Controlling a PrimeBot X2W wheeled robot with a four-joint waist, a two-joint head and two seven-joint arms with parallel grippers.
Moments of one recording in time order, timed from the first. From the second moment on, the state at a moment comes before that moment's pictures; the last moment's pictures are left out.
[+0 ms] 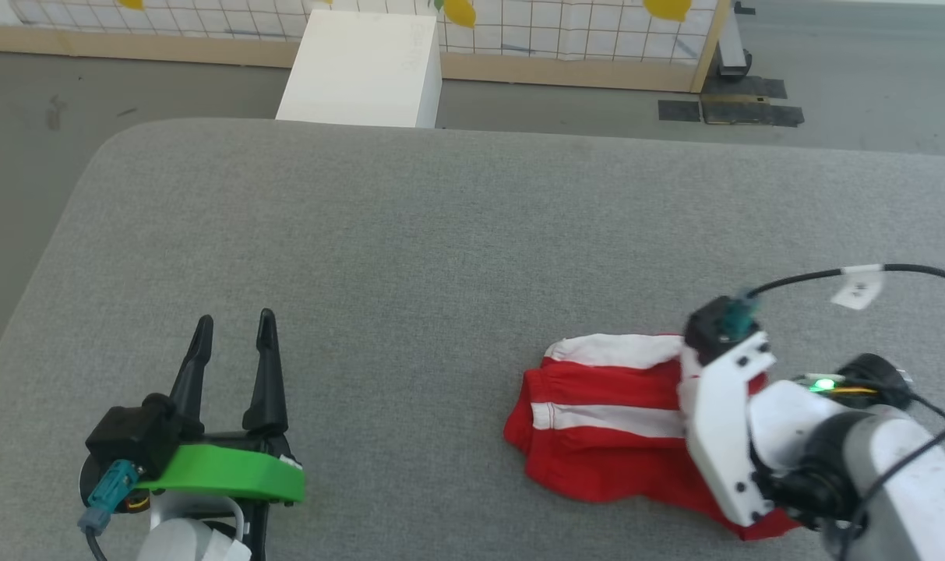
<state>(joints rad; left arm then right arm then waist) -0.06 0.07 0.03 0.05 -0.28 -0.12 -0.26 -0.25 -0.33 0.31 -0.16 0.38 0.13 1.25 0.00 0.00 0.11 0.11</state>
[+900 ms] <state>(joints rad) -0.06 0.06 0.02 0.06 -0.30 -0.12 -0.26 -0.44 -0.09 0.48 0.28 0.33 0.13 0.88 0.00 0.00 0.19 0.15</state>
